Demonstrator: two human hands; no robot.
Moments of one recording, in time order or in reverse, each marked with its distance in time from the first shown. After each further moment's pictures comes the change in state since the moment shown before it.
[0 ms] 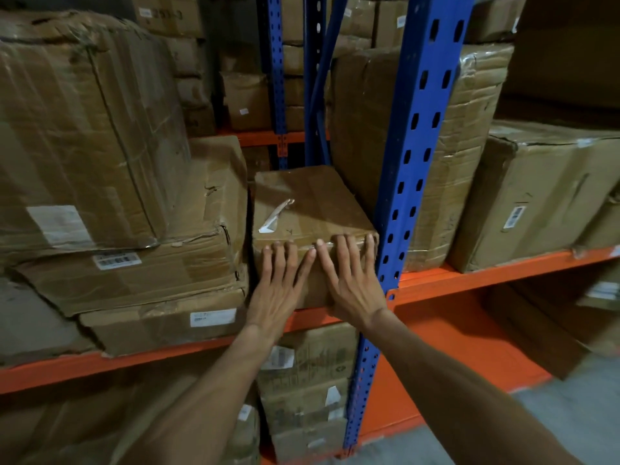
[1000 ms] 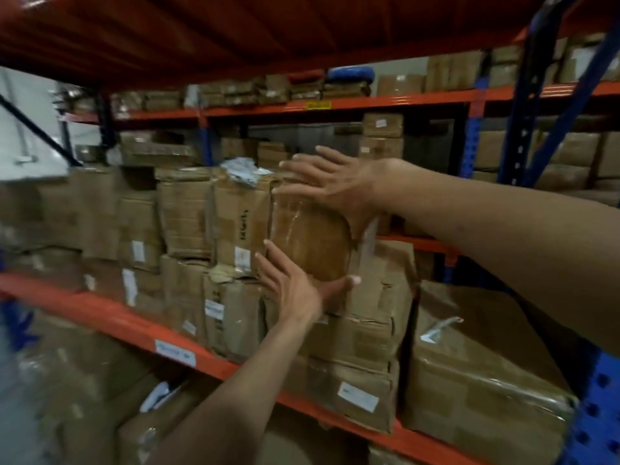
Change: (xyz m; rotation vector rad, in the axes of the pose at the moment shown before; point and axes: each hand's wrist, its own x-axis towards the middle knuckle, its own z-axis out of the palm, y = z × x) left_hand -0.018 -0.215 -0.118 -0.903 0.094 -1.335; right_hand 0.237 -0.099 -0.361 -0.313 0.256 -0.899
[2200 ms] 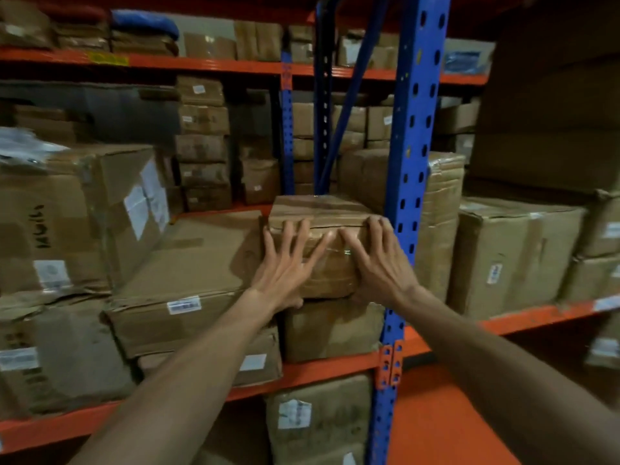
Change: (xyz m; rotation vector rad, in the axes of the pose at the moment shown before) left_hand -0.051 0.053 0.107 0.783 -0.327 1.307; right_hand -0.247 -0.130 0.139 0.291 -0.261 1.019
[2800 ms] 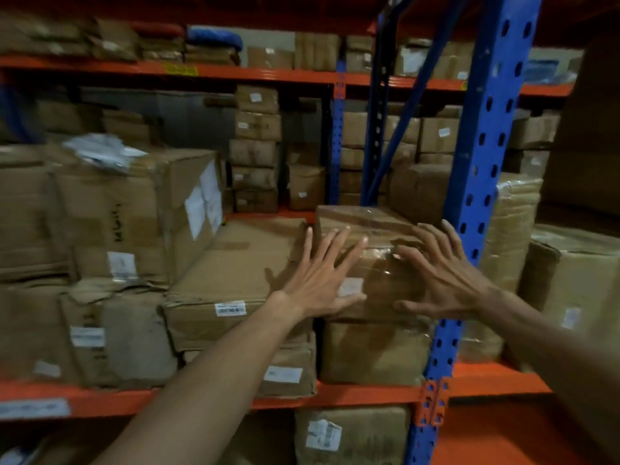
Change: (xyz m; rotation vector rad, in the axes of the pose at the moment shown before) left_hand 0.006 -0.029 0.005 -0.238 0.149 0.019; right_hand 0.026 0.037 -0.012 0.057 0.056 -0.263
